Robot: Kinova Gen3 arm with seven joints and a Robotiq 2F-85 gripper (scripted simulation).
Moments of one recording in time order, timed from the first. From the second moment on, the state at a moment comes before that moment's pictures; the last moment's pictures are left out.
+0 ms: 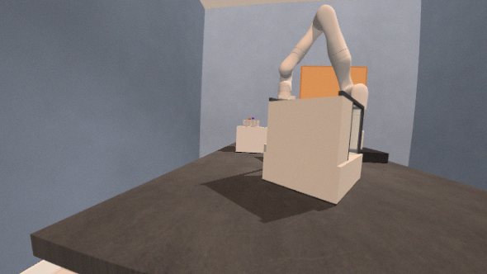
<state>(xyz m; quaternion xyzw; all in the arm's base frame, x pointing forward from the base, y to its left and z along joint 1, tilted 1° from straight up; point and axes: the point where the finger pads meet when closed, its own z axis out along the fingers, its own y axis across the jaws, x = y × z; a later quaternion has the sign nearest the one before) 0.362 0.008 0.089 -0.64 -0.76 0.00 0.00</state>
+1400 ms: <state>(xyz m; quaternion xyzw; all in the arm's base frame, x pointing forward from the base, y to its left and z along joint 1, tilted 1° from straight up) 0.362 0.008 0.131 -0.64 -0.76 0.00 0.00</state>
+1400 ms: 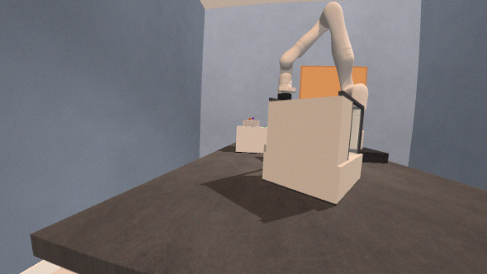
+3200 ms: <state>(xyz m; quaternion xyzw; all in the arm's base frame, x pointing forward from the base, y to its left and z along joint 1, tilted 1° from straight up) 0.284 0.010 0.261 -0.24 -0.97 0.00 0.00</state>
